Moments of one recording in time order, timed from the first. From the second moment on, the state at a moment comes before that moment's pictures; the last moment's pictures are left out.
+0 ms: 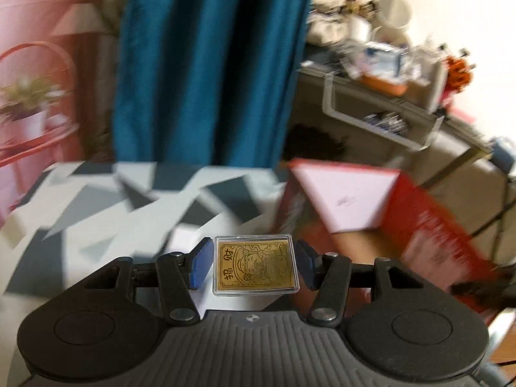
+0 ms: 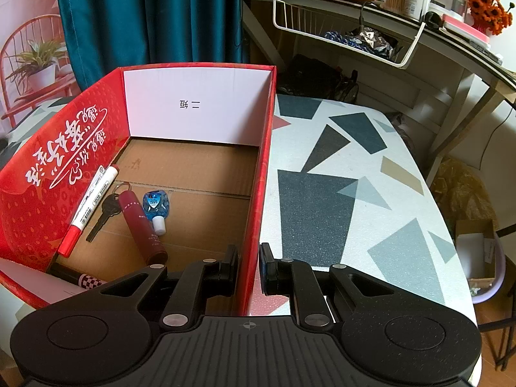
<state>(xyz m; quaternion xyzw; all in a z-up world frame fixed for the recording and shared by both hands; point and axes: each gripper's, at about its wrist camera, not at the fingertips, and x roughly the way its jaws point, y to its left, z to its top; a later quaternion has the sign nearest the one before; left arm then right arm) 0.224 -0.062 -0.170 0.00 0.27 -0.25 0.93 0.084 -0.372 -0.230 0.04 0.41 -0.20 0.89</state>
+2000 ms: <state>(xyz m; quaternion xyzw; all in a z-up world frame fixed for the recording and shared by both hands) 0.307 -0.032 -0.227 0.00 0.37 -0.15 0.92 0.084 -0.373 -0.229 0.04 0.42 -0.20 0.88</state>
